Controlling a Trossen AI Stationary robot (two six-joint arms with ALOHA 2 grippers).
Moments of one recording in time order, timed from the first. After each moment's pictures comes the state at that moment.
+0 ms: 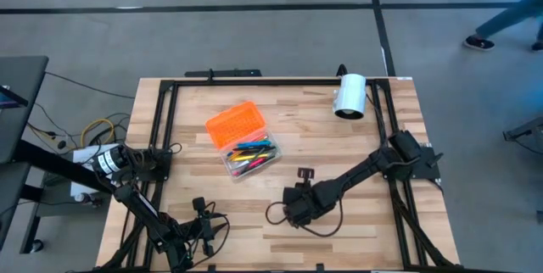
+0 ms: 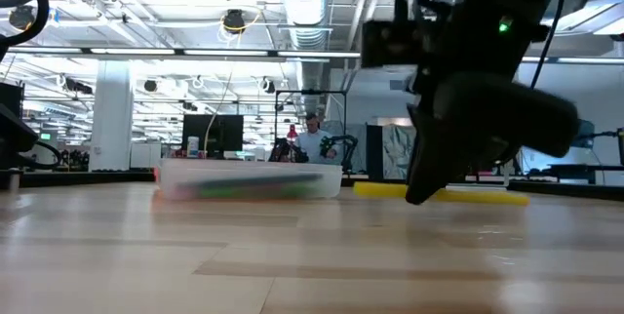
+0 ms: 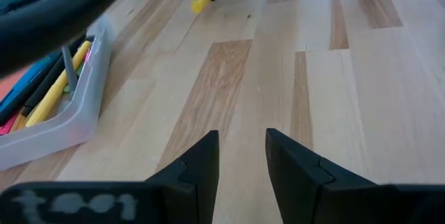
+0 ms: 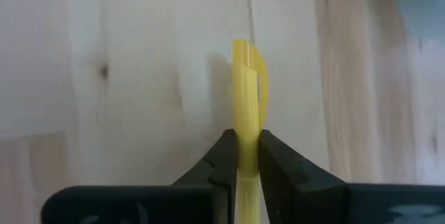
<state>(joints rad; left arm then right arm) -1.07 1.88 0.84 -0.21 -1.10 -0.99 0.46 2.02 1.31 -0.69 0.42 0.45</state>
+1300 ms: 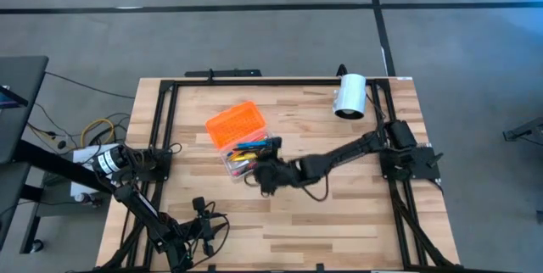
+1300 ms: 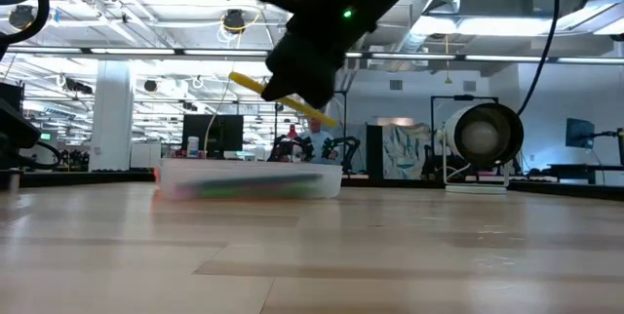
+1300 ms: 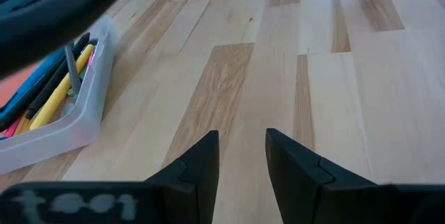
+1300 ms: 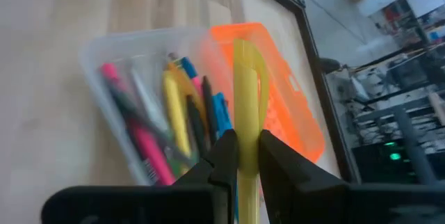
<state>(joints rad) -1.07 1.88 0.84 -0.22 -1.11 -0.99 0.26 2.02 1.39 -0.15 0.73 -0.29</state>
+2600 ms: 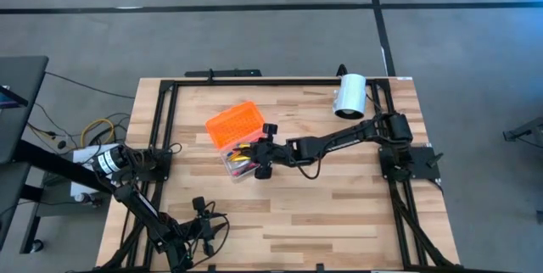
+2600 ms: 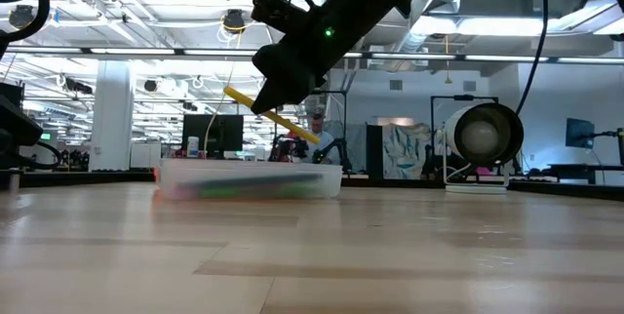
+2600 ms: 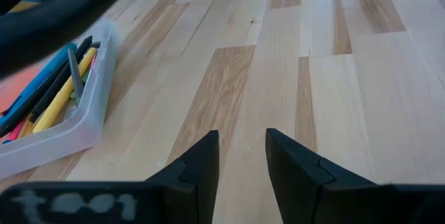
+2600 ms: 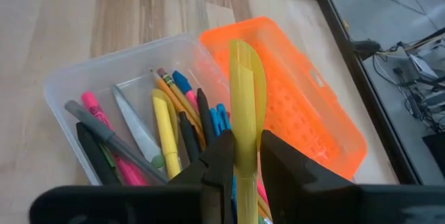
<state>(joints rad) -1.07 1.88 0.84 -0.21 -1.12 -0.98 0.11 2.02 1.39 -0.09 0.47 -0.20</state>
